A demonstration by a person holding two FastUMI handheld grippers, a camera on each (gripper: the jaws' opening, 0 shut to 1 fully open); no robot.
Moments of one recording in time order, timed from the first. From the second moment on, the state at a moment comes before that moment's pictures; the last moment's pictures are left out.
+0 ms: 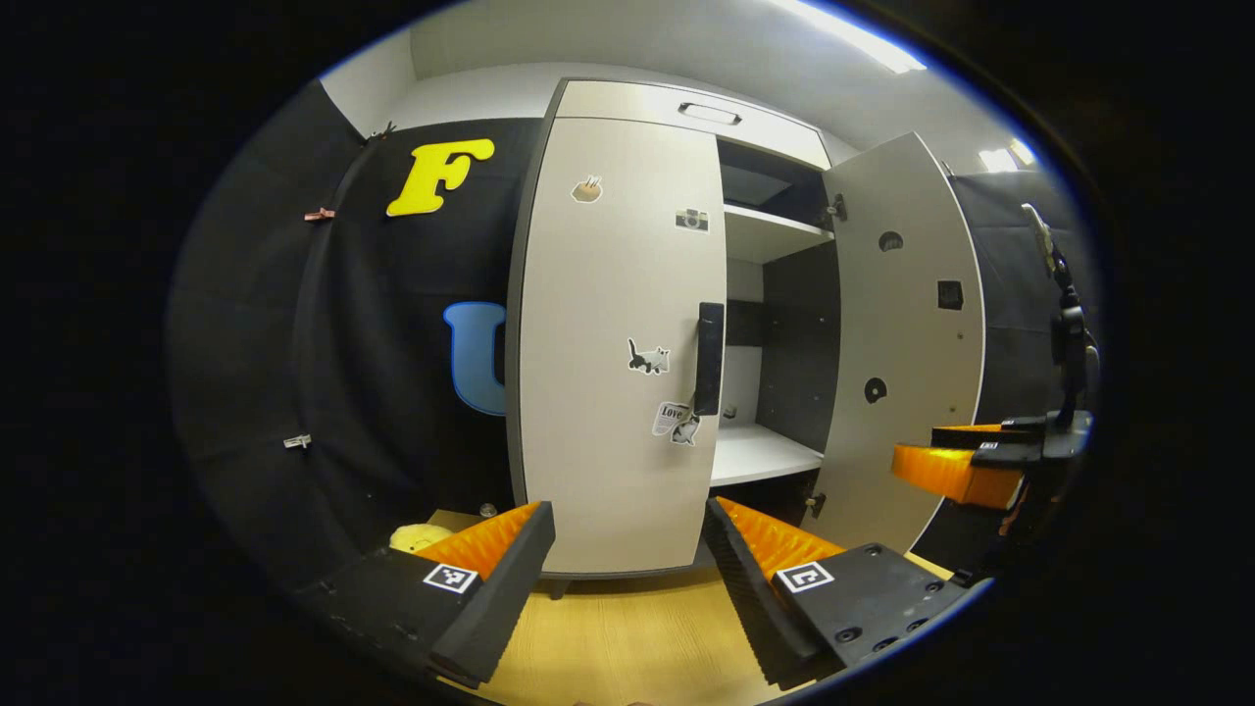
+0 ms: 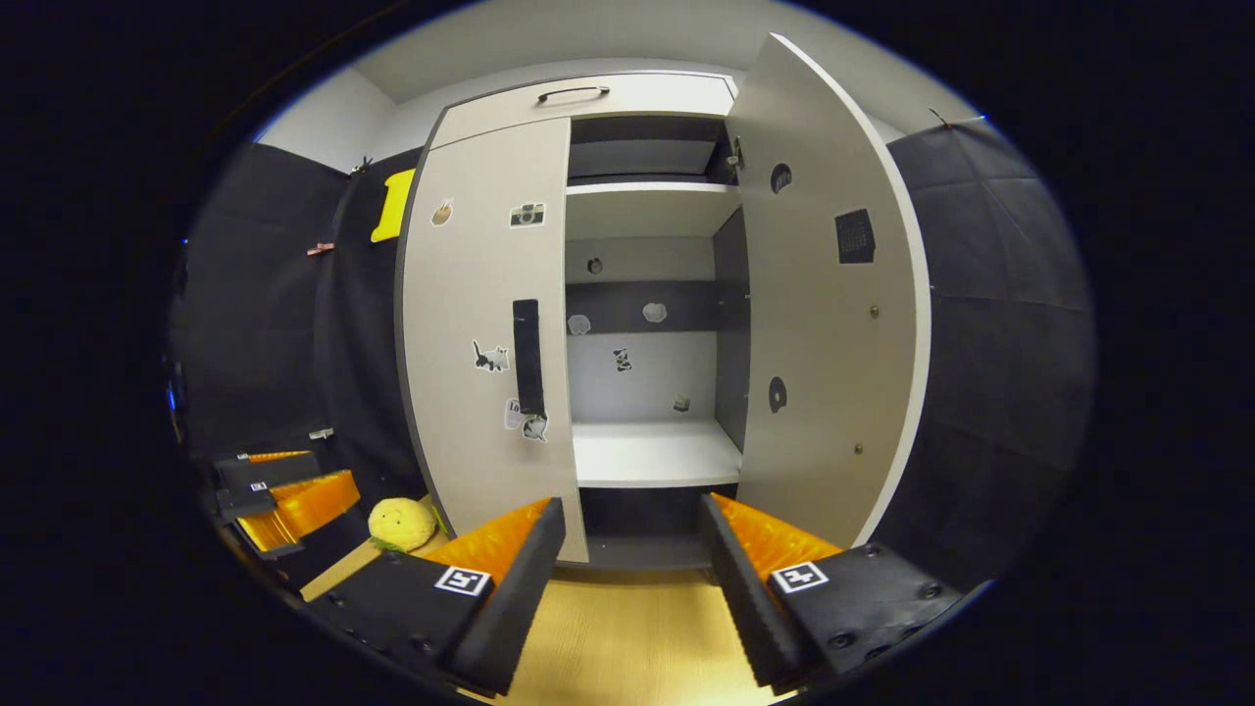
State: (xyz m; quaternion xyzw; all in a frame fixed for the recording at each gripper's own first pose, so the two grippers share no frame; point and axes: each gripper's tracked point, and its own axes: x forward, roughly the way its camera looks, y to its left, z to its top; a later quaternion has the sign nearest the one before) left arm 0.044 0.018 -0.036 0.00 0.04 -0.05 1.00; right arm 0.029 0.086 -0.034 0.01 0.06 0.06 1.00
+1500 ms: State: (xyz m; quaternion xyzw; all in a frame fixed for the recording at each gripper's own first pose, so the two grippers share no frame) left arm 0.274 -0.095 0.050 0.00 0.02 -0.01 1.00; right arm 0.035 0.038 -0.068 0.02 0.05 0.15 0.99
